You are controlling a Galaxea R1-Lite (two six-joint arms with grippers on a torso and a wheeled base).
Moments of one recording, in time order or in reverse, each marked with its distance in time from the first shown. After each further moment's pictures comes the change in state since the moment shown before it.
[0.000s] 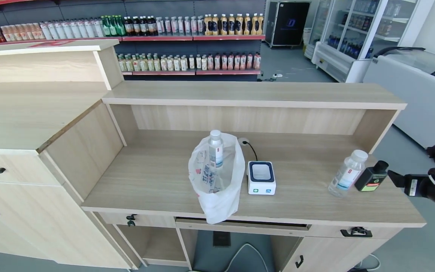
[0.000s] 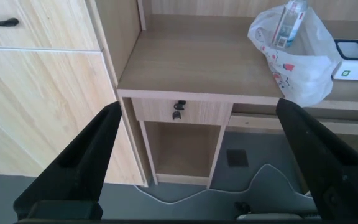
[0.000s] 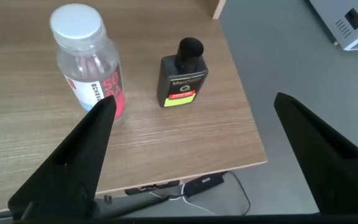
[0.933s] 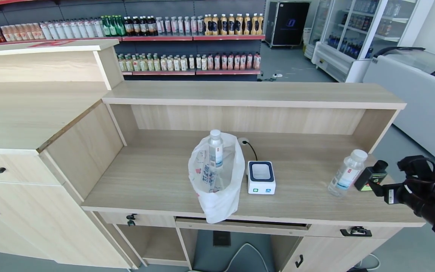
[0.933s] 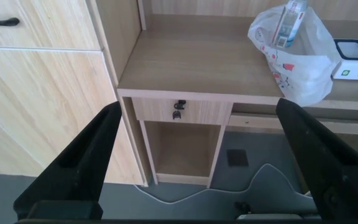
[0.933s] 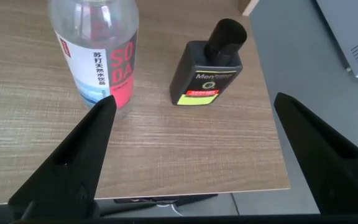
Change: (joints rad) left arm 0.000 0.000 0.000 0.000 0.000 0.000; right arm 0.027 0.274 -0.036 -0.233 0.092 -0.115
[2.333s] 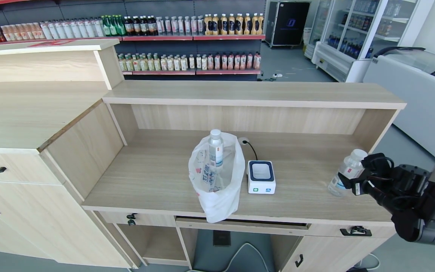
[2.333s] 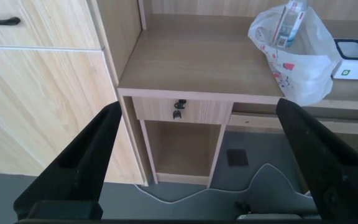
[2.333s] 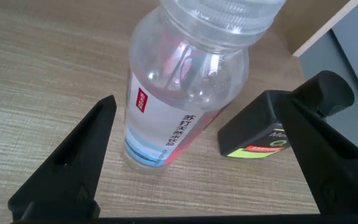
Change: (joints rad) left arm 0.000 0.000 0.000 0.000 0.000 0.000; right arm 0.118 0.234 -0.226 -0.094 -0.007 -0.016
